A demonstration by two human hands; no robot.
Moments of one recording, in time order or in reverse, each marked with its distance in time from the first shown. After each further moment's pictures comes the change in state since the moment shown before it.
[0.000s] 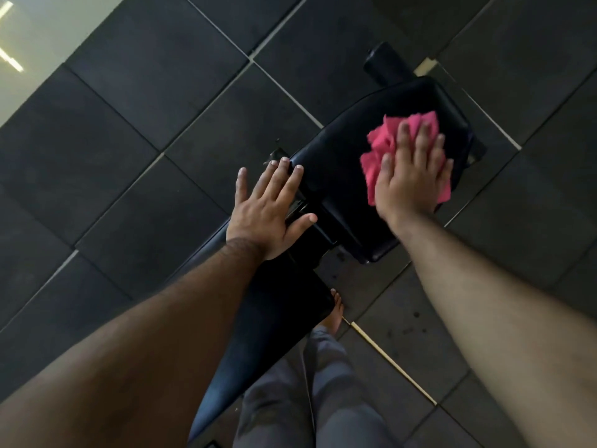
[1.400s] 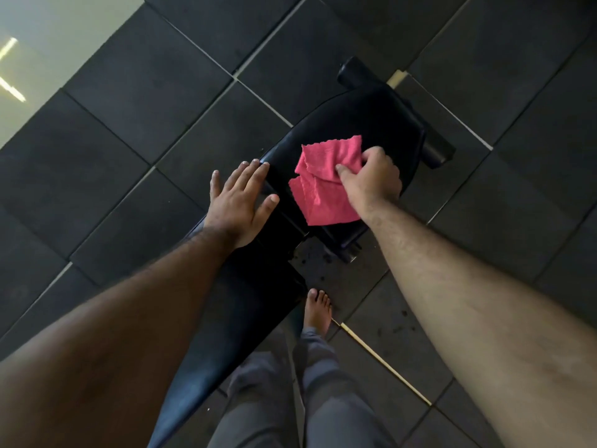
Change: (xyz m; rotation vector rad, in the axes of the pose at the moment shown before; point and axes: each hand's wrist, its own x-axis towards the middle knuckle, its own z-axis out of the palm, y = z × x) left_hand -0.003 0.014 -0.027 -0.157 -0.043 -0.113; right_hand -0.013 0.001 -0.037 0.328 -0.101 0.222
